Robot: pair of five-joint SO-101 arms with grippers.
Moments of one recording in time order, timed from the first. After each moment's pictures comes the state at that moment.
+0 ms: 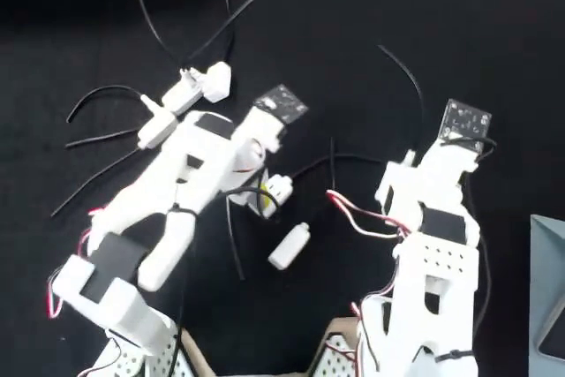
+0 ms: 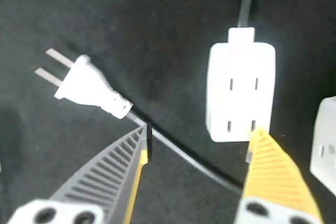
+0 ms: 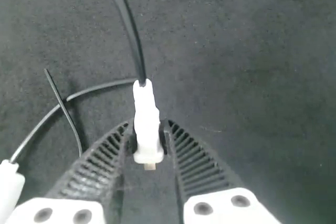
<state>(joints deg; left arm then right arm) 20.4 5.4 20.6 60.6 -23.4 14.9 -50.6 66.5 46.2 -6.8</state>
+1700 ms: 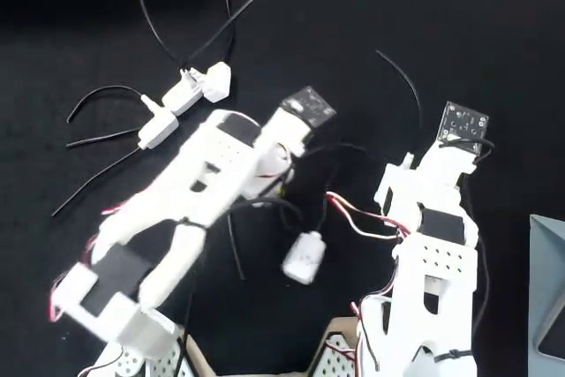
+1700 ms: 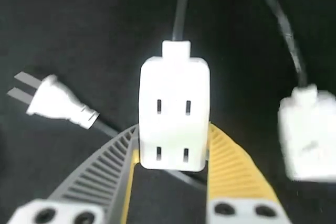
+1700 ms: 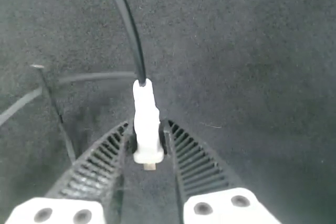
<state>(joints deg) 25.7 -0.7 16.1 69.8 -18.6 14.9 -50.6 67.2 46.1 -6.8</state>
